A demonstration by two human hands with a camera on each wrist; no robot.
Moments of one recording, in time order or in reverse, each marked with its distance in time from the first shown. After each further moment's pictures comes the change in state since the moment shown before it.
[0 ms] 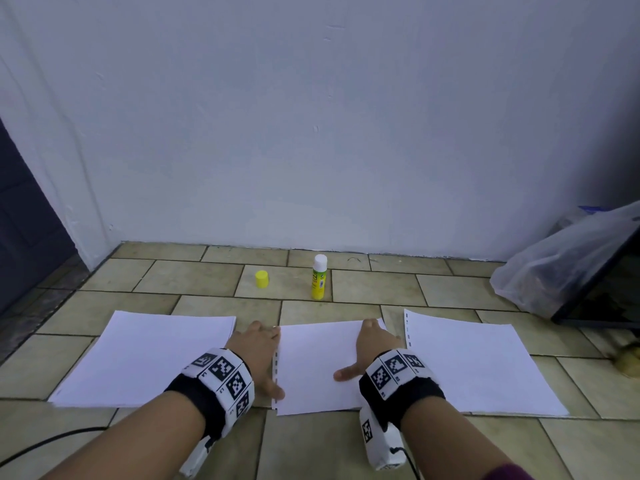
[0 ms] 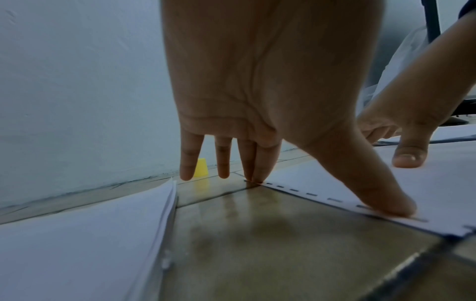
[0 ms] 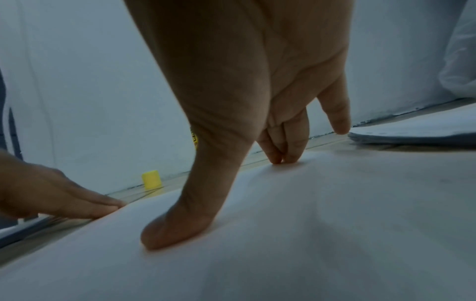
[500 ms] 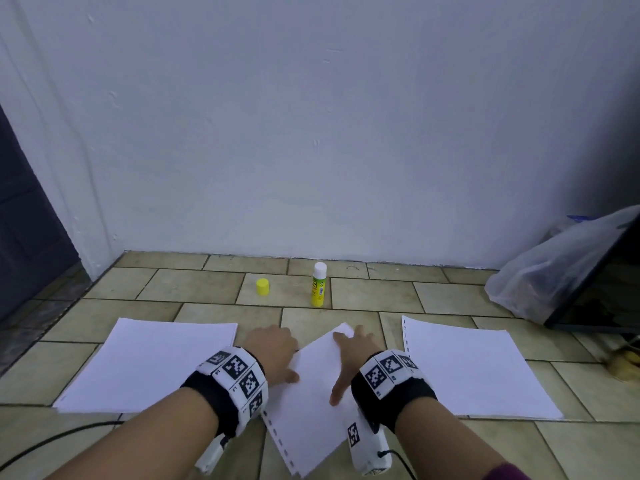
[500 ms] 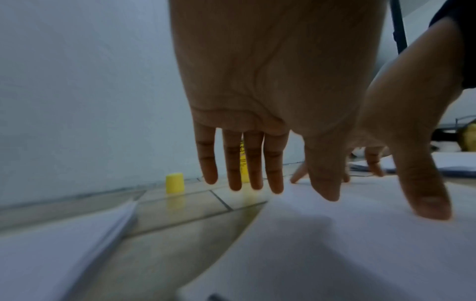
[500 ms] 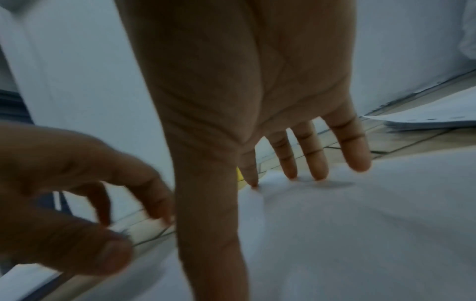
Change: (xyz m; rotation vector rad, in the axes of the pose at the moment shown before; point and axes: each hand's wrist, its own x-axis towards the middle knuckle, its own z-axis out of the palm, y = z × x) left_hand -0.020 0.024 -0.035 0.057 0.045 0.094; right_hand -0.004 -0.019 0.004 -0.072 -0.007 -0.131
